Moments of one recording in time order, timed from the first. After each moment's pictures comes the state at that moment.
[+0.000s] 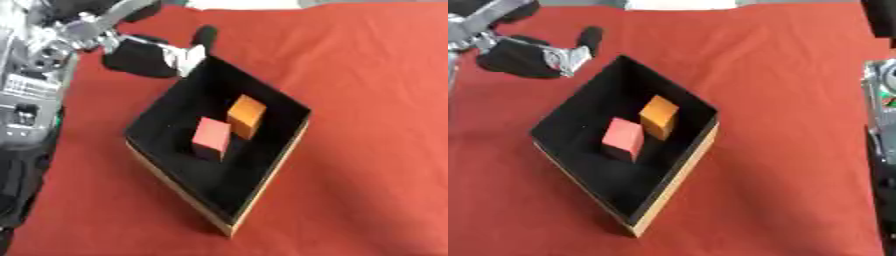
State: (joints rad) left arm -0.80 0.31 -0.16 -1.94 -0.73 -0.11 -0.50; right arm -0.46 -0.42 -0.12 -1.98 0.35 -0.05 -0.35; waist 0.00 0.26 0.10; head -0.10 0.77
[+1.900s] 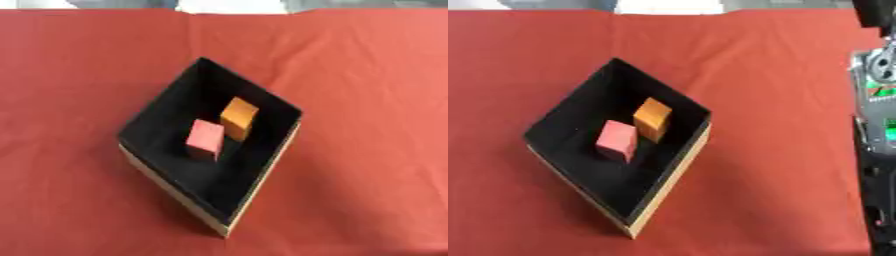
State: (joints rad) left arm -0.39 0.43 0.21 -1.98 -0.12 -0.24 0.41; right arm -0.48 -0.41 -0.13 -1.98 0.39 -0.08 -0.36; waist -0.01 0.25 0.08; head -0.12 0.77
